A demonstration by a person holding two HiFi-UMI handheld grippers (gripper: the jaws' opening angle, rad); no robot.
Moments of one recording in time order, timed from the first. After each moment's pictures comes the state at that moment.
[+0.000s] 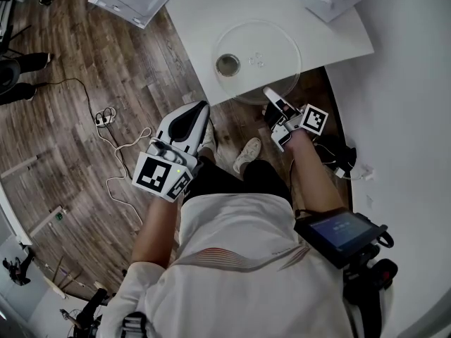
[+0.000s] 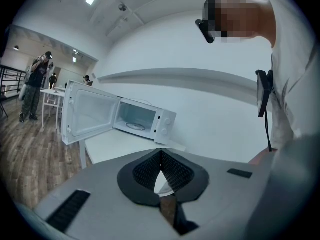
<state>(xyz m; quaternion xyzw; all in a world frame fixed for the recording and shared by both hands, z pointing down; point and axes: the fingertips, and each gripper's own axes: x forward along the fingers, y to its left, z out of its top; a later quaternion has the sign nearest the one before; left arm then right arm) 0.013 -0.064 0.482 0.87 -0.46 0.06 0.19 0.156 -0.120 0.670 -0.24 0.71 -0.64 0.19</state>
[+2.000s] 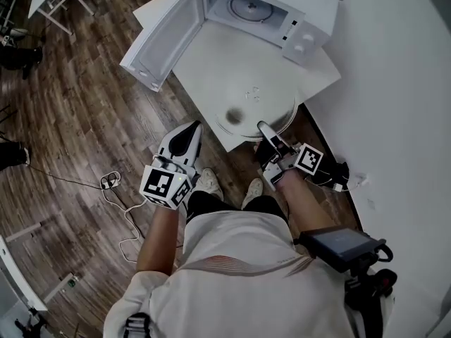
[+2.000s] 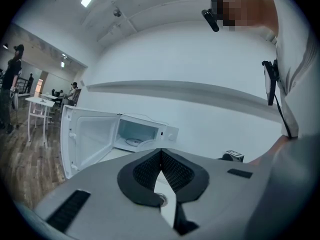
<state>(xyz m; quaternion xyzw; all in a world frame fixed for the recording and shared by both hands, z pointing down) -0.070 -0.126 0.427 0.90 -0.40 0.02 0.14 0.096 -0.127 0.507 -0.31 0.70 -0.56 0.30</state>
